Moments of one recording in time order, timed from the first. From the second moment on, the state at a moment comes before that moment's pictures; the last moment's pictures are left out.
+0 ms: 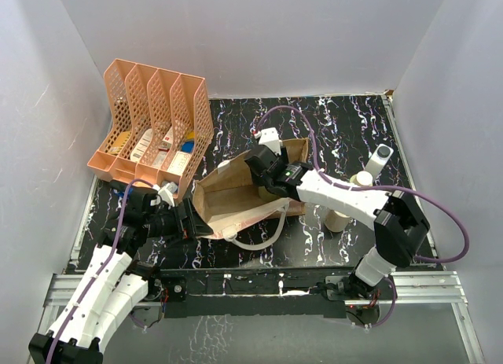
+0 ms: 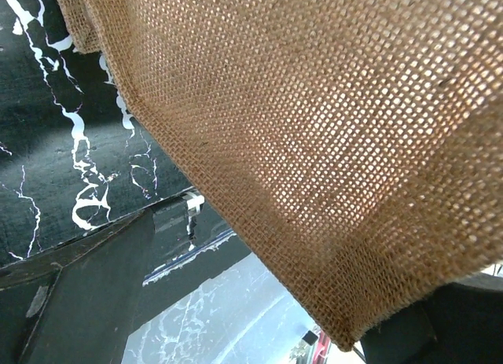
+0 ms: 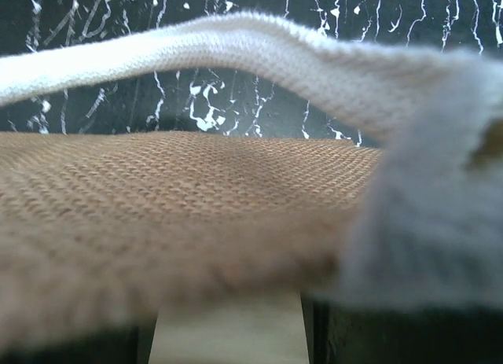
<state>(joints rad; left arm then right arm) -0.29 0.63 0.58 -0.86 0.56 -0.66 0.87 1.59 1.21 -0.47 0.57 0.42</state>
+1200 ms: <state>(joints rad) -0.29 0.65 0.58 -0.87 0.54 -0.65 0.86 1.56 1.14 -0.29 0.52 0.37</state>
